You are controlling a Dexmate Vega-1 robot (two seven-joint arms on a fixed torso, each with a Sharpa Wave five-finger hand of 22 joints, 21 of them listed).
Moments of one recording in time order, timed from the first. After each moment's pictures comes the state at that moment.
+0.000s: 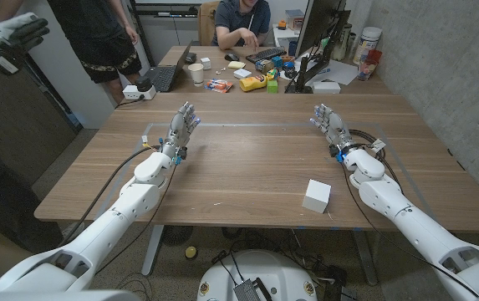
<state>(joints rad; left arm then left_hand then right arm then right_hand) 0.84 0.48 0.34 -1.28 -0.63 -0.28 -0.05 0.00 0.06 0.46 0.19 0.26 -0.13 0.05 0.18 0.17 -0.17 0.03 0.19 0.17 -0.17 0.04 0.18 0.17 0.02 0.01 0.21 0.19 -0.82 -0.50 -0.38 -1.27 0.65 0.29 0.04 0.18 0.14 0.48 0.12 0.20 0.17 0.09 0.19 0.18 0.11 0.08 0.19 0.19 0.05 -0.01 0.18 0.17 0.24 -0.04 0.19 0.17</state>
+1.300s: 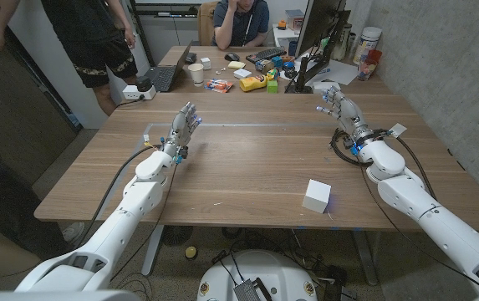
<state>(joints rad) 0.84 0.35 0.19 -1.24 -0.47 -0.22 -0.16 0.00 0.06 0.46 0.19 0.26 -0.13 0.05 0.18 0.17 -0.17 0.03 0.19 0.17 -0.17 0.04 0.18 0.17 0.02 0.01 0.21 0.19 -0.91 -0.66 -0.32 -1.49 0.52 0.37 -0.01 0.20 0.04 0.41 0.02 0.20 0.30 -0.02 0.21 0.19 0.21 -0.01 0.21 0.19 0.17 0.01 0.19 0.17 0.40 0.12 0.22 0.17</state>
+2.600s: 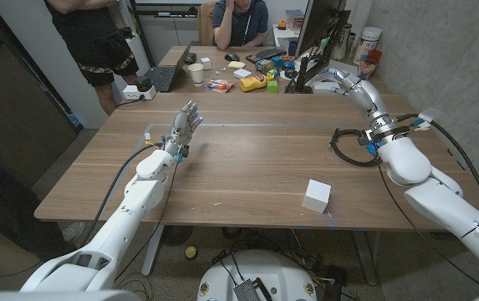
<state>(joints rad) 0.84 0.33 0.16 -1.24 -0.44 -0.22 -0.19 0.00 0.06 0.46 0.19 0.26 -0.13 0.05 0.18 0.17 -0.17 0.03 0.19 0.17 -0.17 0.04 0.18 0.17 0.02 0.01 0.21 0.19 -1.18 -0.80 -0.14 -1.89 0.20 0.36 -0.25 0.21 0.03 0.41 -0.01 0.21 0.35 -0.01 0.21 0.19 0.24 -0.04 0.21 0.19 0.19 0.00 0.19 0.17 0.41 0.10 0.21 0.17</state>
